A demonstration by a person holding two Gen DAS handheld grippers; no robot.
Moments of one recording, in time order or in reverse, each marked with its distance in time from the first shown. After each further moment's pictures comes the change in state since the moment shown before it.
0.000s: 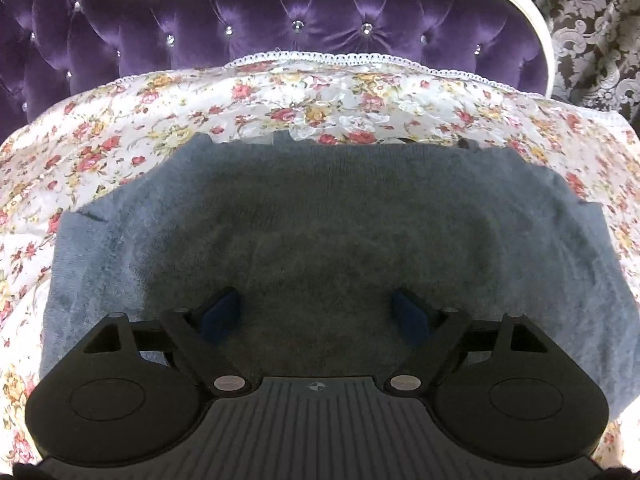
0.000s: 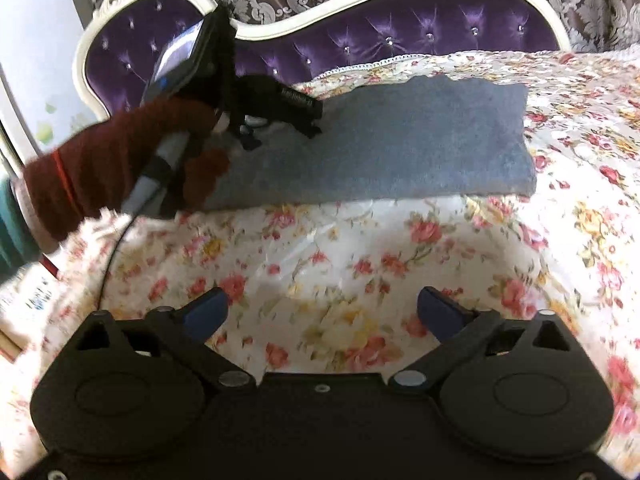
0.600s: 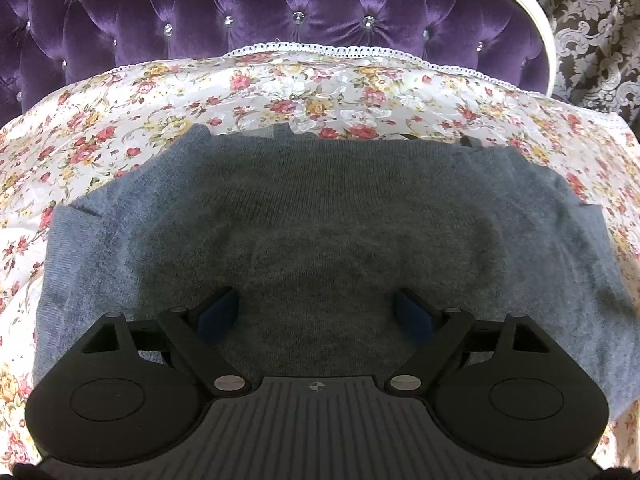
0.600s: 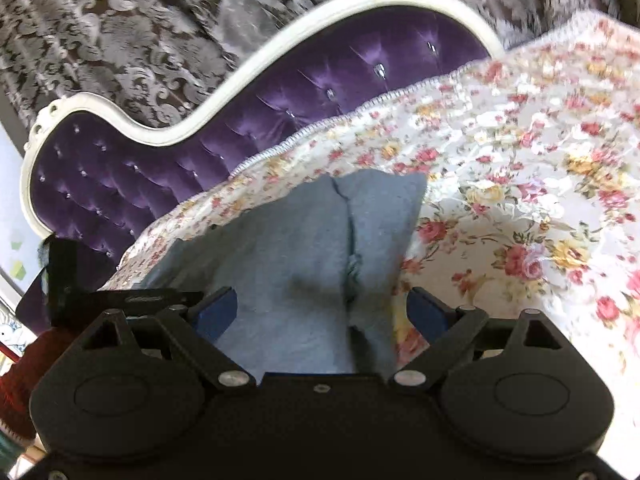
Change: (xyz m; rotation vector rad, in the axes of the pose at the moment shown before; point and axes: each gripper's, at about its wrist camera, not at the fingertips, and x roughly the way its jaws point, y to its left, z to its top) left arm 0.005 0.001 0.004 -0.009 0.026 -0.014; right arm 0.032 -0.135 0.096 0.252 -0.090 -0.006
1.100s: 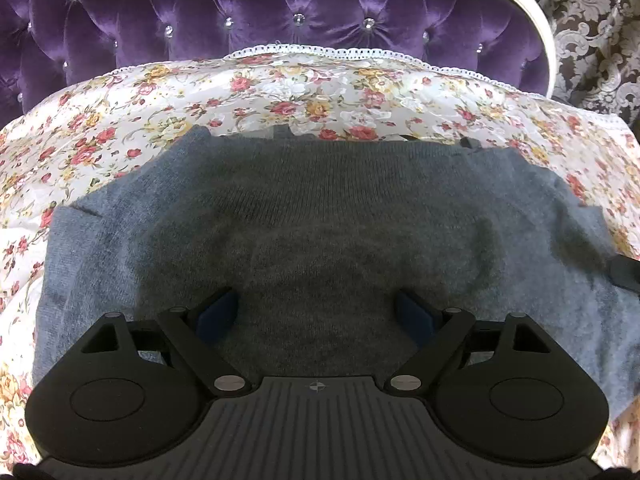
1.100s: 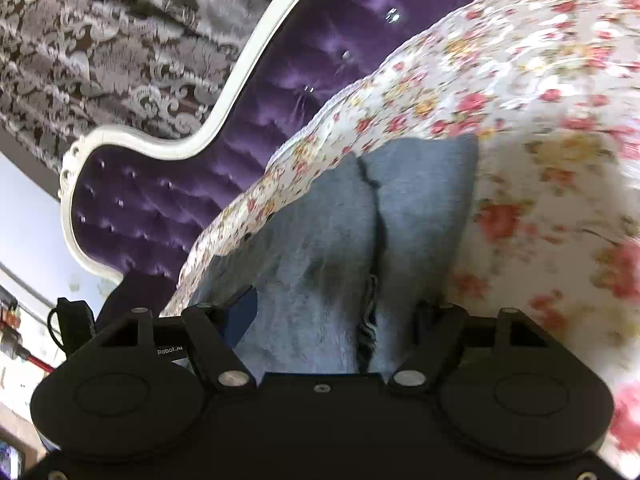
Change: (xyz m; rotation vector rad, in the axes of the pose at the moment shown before) left arm 0.000 0.000 -0.001 -0.004 -0.009 0.002; right arm 0.062 -0.017 0.023 0.146 0.105 0.231
